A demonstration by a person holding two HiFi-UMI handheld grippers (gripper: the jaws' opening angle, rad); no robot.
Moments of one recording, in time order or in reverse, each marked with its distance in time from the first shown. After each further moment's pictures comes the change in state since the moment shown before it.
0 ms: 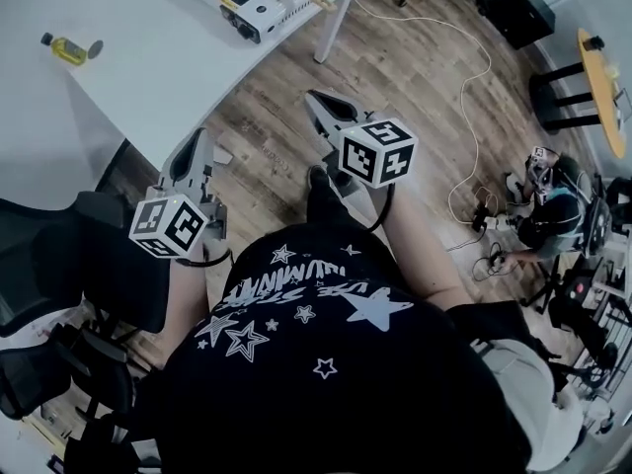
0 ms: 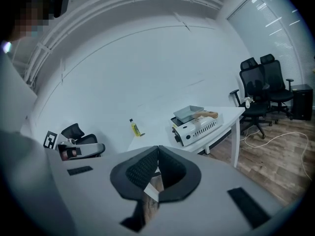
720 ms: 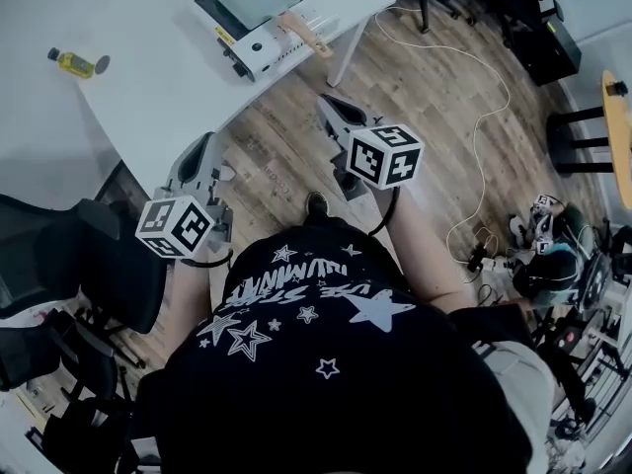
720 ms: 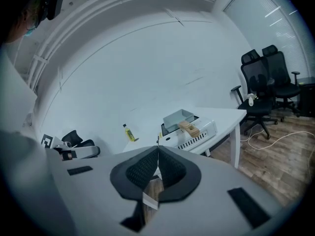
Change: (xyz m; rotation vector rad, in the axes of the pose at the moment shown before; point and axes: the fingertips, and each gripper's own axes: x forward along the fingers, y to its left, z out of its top) left arm 0.106 -0.017 0.019 0.003 -0.006 0.093; right arm 0.041 -0.110 0.059 0.037 0.023 0.064
